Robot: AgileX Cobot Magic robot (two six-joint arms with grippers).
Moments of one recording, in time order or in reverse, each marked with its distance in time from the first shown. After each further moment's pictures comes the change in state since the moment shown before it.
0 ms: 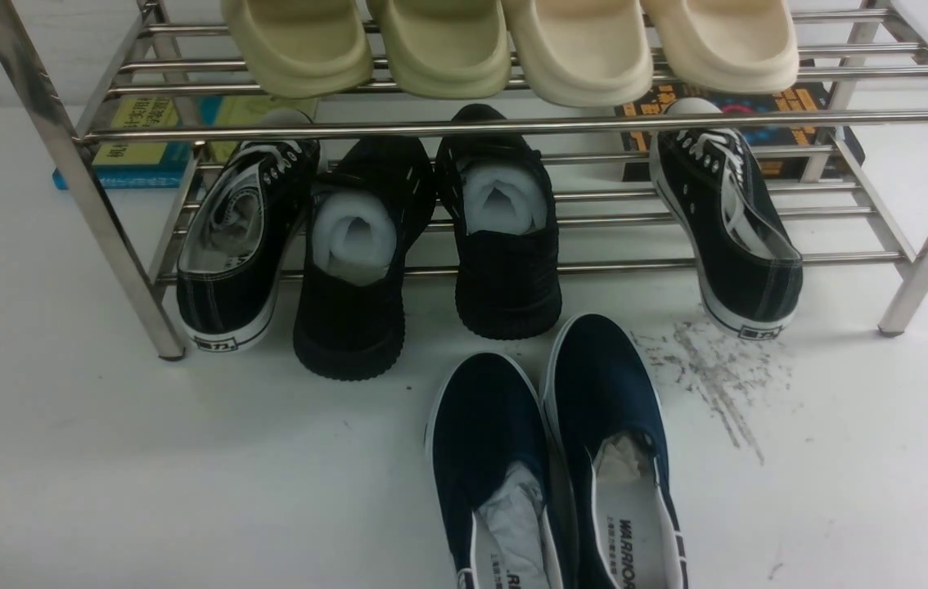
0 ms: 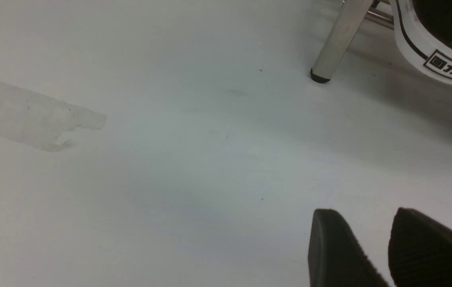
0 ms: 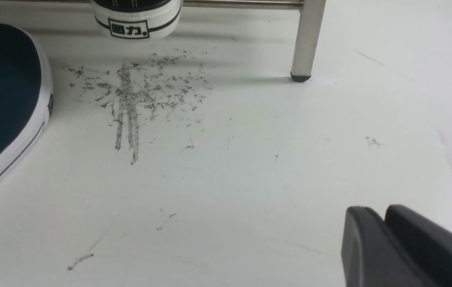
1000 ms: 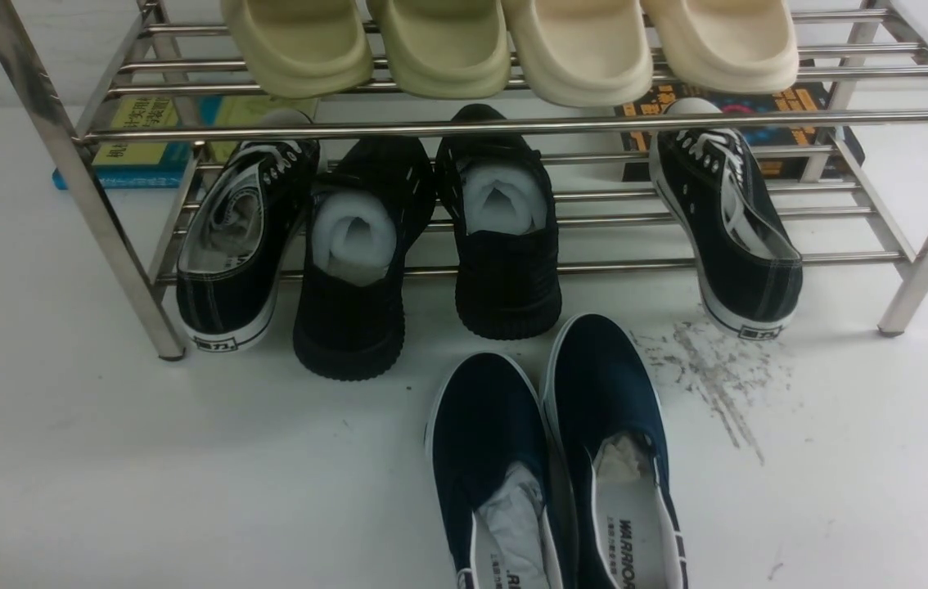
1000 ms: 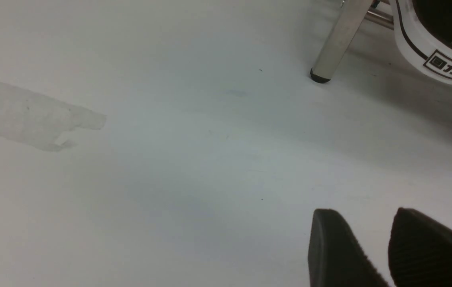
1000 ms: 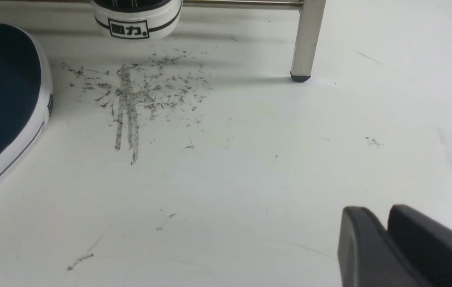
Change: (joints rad) right arm 0.000 0.000 0.000 0.000 0.000 0.000; left arm 0.000 0.000 0.000 0.000 0.000 0.000
